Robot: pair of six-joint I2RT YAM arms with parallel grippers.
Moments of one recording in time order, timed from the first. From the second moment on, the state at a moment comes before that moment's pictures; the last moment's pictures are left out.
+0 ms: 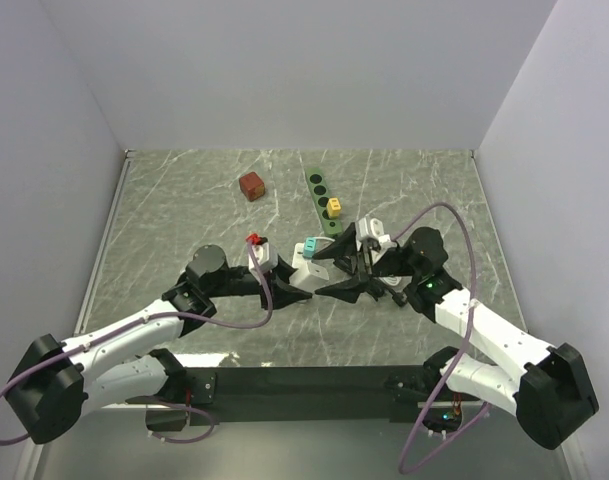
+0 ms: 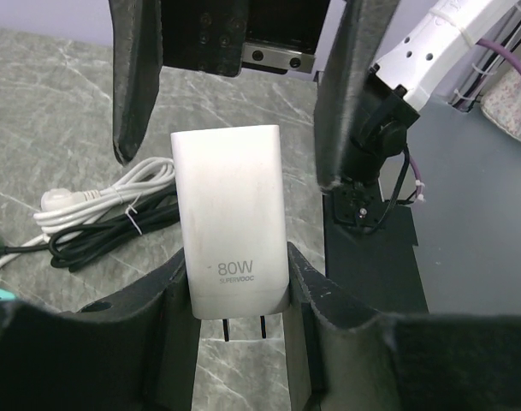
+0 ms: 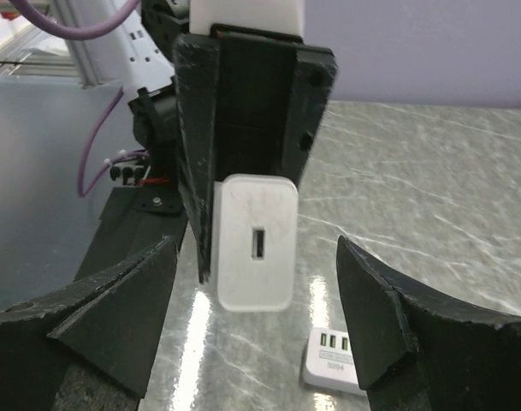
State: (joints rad) left arm -0.75 1.01 0.50 0.53 0.74 -0.13; right arm 0.53 1.01 0.56 0.61 -1.09 0.10
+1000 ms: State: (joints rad) left arm -0.75 1.05 0.49 0.56 0.70 -0.11; right arm 0.59 1.09 0.62 0.44 -1.06 0.01
